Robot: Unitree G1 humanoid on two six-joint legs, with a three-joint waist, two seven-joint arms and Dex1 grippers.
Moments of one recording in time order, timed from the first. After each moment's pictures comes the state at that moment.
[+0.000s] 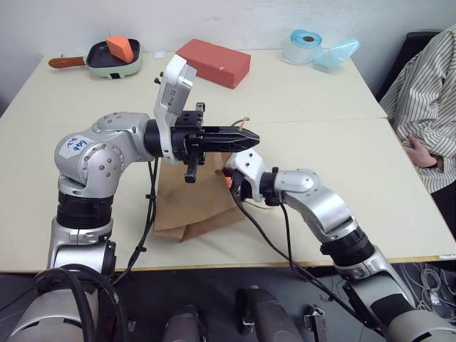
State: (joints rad) left arm -0.92 0.54 0.01 -0.11 -0.81 0.89 -1.04; right arm -0.69 -0.37 0.34 -0.12 0.27 0.58 0.75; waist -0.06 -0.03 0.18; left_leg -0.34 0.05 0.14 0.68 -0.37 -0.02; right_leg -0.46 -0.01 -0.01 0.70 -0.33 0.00
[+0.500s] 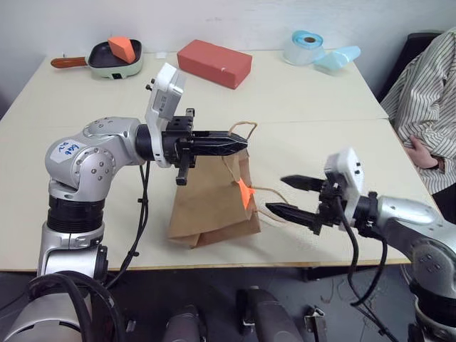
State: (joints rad) left arm -0.88 0.58 0.01 -0.11 -0.81 0.90 -1.05; right arm -0.24 -0.59 -0.33 -0.64 0.86 1.13 0.62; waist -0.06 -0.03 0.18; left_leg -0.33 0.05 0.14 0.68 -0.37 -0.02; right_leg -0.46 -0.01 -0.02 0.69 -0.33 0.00
